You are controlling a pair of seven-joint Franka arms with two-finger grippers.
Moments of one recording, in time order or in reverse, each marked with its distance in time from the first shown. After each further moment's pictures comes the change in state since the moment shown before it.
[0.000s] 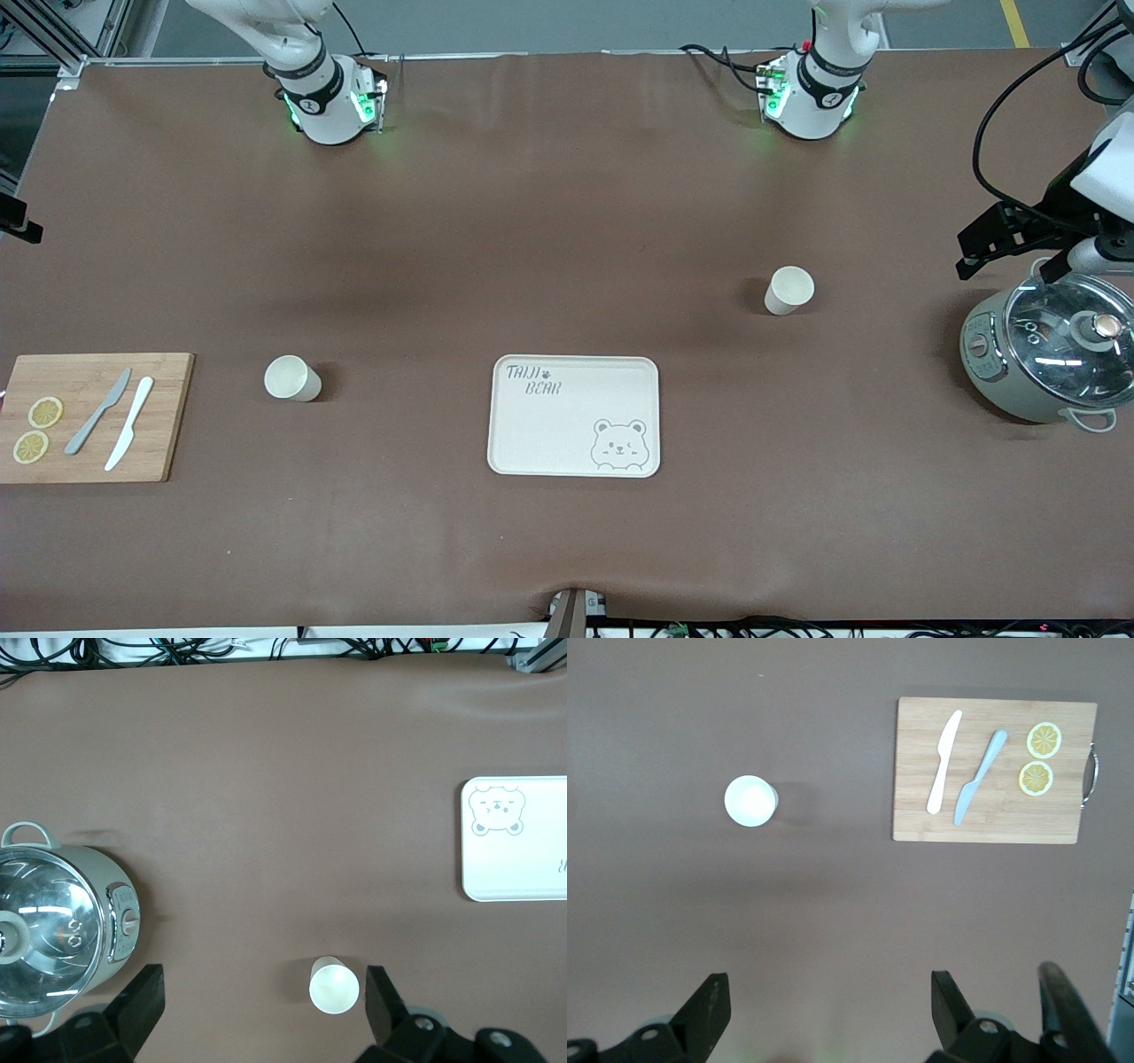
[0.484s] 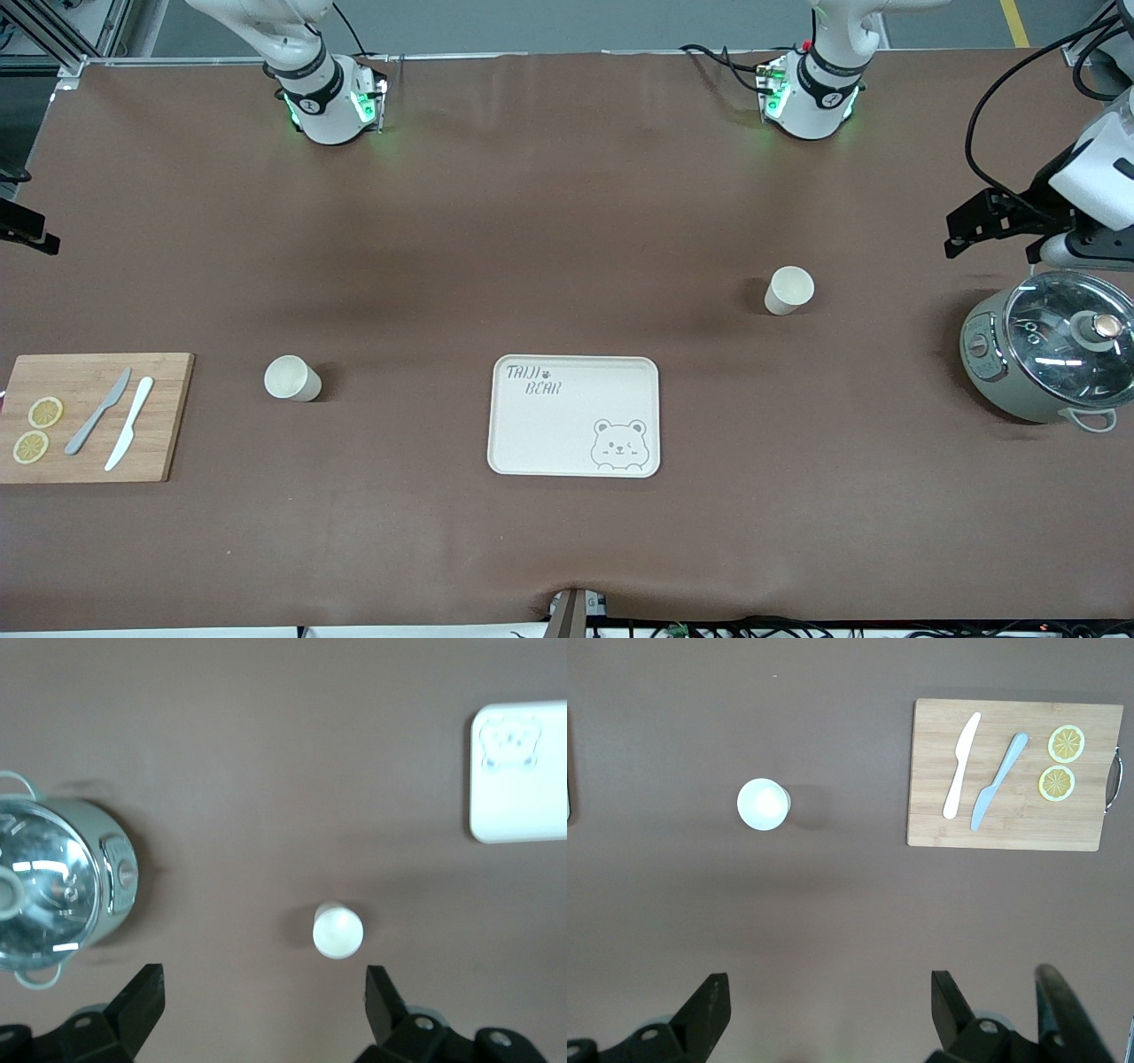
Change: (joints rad) left arm 0.000 0.000 0.000 0.002 0.000 -0.156 0.039; right arm 0.002 0.011 0.007 -0.016 0.031 0.018 0.005
